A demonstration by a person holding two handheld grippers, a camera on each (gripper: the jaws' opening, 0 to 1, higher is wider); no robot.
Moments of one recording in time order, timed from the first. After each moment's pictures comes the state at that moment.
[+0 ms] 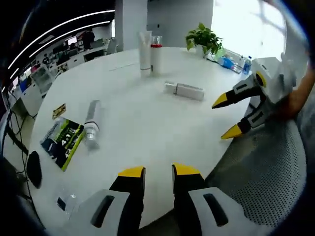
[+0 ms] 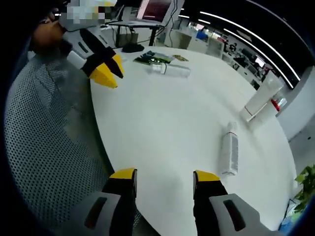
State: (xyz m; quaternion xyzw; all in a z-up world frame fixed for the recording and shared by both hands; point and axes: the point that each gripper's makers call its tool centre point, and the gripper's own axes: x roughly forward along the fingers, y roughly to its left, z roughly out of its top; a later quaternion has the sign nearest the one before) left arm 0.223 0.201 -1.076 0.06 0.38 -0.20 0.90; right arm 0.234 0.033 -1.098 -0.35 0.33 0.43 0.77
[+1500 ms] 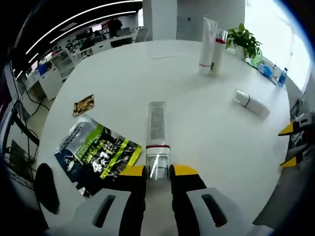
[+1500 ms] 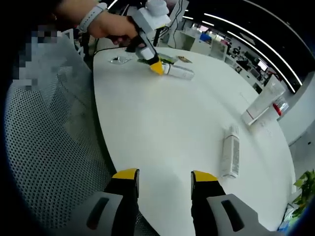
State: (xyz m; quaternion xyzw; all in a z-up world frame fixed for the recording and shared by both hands) left arm 0.324 0.279 -1.101 0.03 0.41 -0.11 0.91; right arm 0.231 0.036 -1.099 -0.36 0.32 0.44 0.76
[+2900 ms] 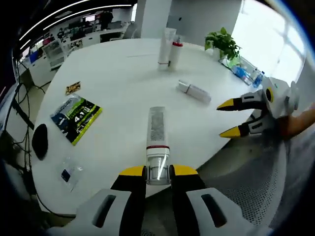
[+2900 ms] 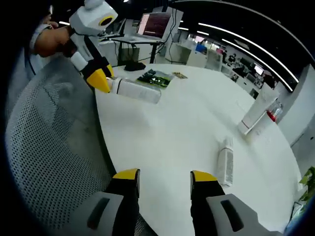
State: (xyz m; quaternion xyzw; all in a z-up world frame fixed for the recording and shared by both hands) left arm 0.179 0.205 -1.048 -0.01 0.44 -0.17 0.88; right arm 0.229 0.050 -1.062 -0.29 0.28 0.47 0.79
